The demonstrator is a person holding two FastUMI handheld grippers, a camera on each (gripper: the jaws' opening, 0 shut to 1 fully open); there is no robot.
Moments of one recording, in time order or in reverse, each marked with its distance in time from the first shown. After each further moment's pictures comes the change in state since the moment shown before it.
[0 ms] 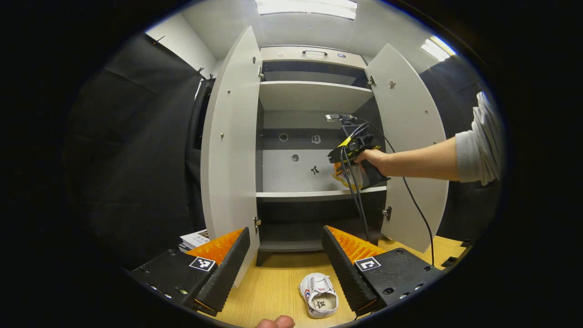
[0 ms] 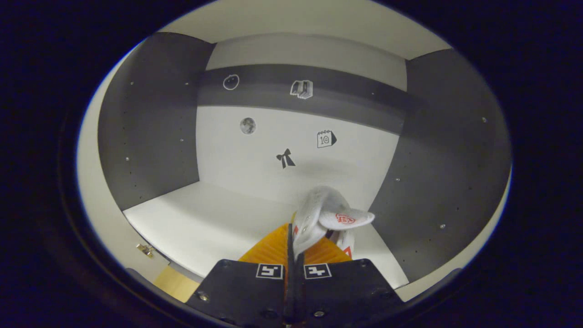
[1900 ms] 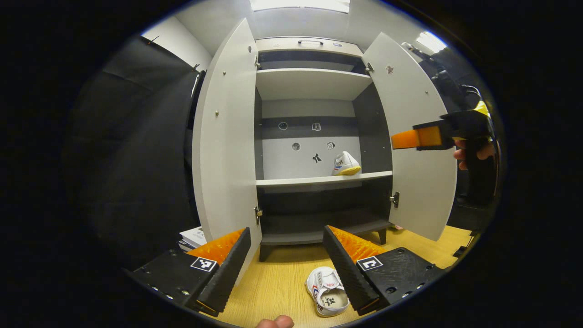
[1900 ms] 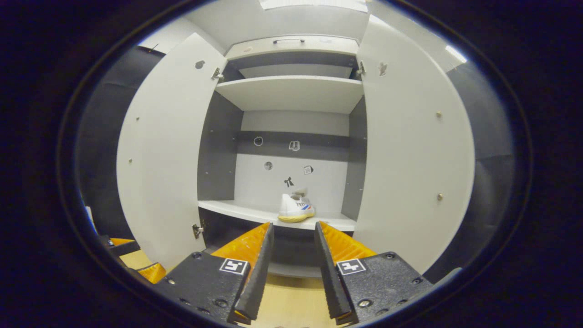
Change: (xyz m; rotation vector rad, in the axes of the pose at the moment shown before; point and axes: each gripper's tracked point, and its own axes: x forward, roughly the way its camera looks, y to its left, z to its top) left arm 0.016 -0.006 -0.041 0.035 0.048 -0.024; right arm -0.286 -0.003 -0.129 0.049 -0.471 -0.013
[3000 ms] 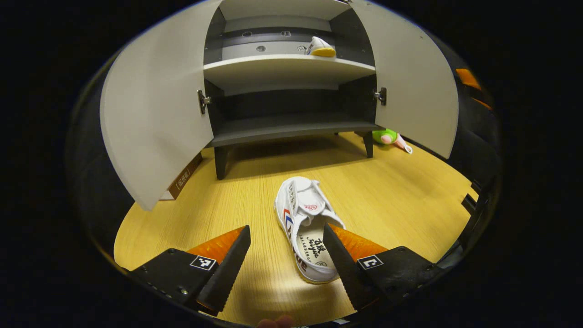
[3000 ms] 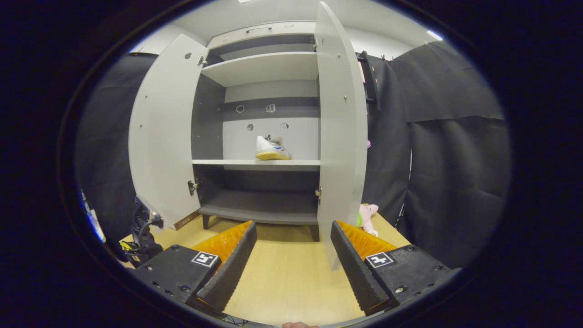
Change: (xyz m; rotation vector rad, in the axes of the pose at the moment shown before) left arm 0.009 -0.057 -0.221 0.045 0.573 -0.169; right arm -0.094 -0.055 -0.118 0.107 0.210 -0.060
